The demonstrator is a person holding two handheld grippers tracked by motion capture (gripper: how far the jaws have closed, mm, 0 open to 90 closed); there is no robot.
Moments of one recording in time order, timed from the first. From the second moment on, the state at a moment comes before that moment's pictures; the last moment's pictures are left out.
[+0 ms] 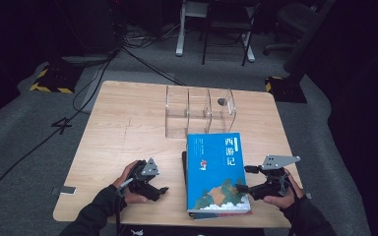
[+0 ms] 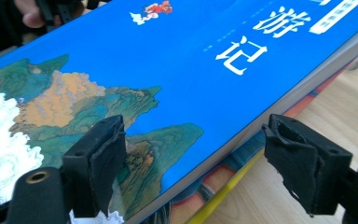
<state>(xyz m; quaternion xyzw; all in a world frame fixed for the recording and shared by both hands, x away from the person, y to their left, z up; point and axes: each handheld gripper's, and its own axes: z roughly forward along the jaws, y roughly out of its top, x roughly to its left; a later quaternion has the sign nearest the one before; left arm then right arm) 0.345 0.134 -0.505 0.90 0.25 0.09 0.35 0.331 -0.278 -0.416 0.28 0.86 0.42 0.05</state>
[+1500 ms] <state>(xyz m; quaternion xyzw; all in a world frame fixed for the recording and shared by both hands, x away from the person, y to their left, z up) 0.349 0.127 -0.505 0.90 0.25 0.09 0.35 0.343 -0.272 -0.417 0.26 0.88 0.41 0.01</state>
